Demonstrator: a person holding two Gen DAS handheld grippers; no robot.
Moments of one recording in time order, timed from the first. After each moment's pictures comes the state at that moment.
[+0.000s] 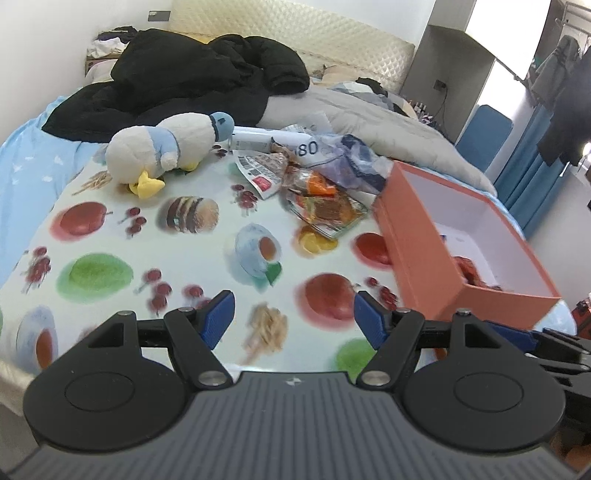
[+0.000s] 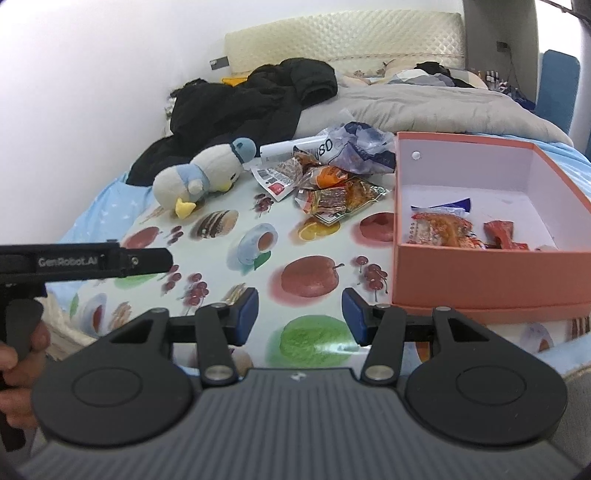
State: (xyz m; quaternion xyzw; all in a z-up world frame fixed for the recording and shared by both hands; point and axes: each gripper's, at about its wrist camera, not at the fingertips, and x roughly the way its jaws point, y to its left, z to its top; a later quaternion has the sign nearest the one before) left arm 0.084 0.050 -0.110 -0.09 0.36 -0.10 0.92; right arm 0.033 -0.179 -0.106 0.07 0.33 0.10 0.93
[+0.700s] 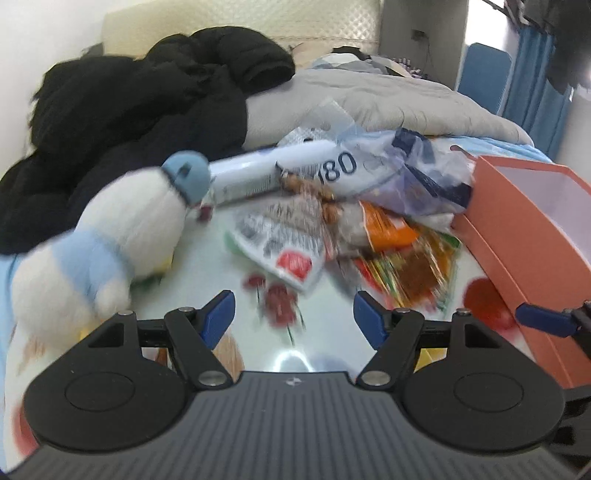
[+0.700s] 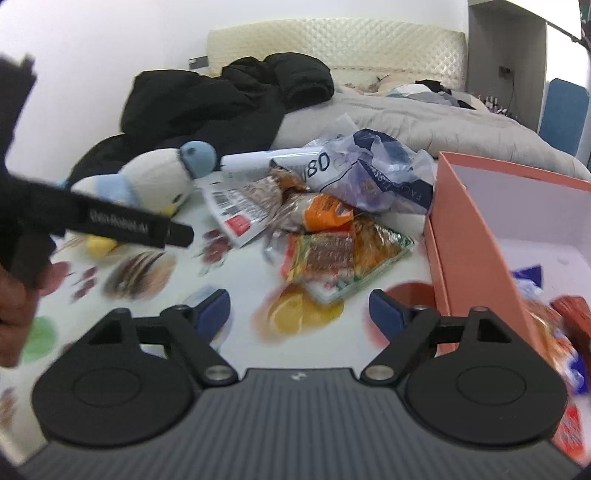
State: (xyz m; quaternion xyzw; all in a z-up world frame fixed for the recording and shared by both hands) left arm 0.363 0.041 -0.175 0.05 0.36 -0.14 0.92; right arm 0.222 -0.130 -0.186 0.02 0.30 0.05 0.95
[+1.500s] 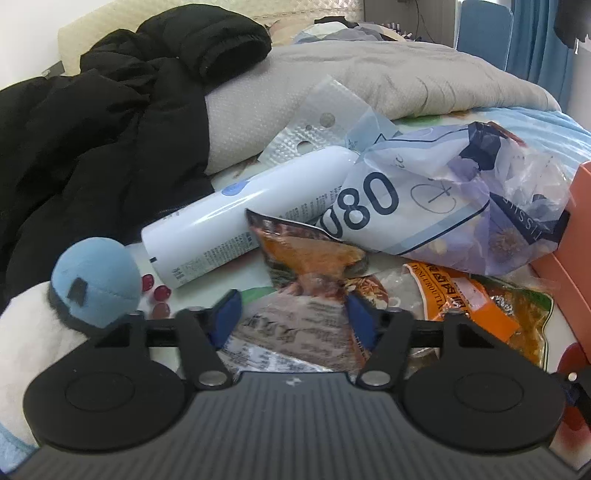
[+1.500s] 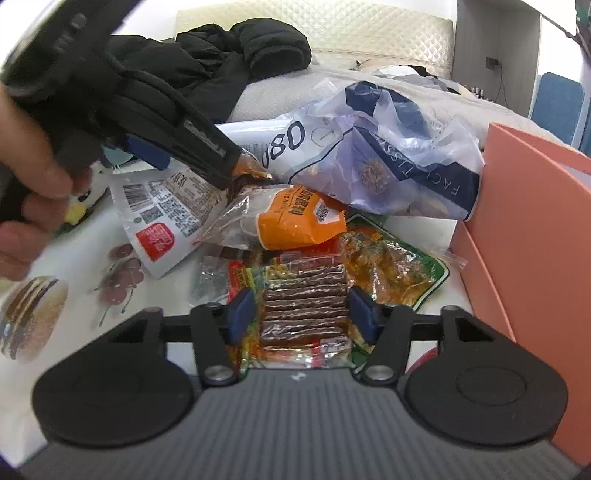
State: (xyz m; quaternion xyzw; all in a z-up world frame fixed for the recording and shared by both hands) left arm 0.520 -0.027 -0.222 0.12 0.39 -0.15 0.90; right arm 0.336 -0.122 -0.247 0.00 0.32 0.01 0.95
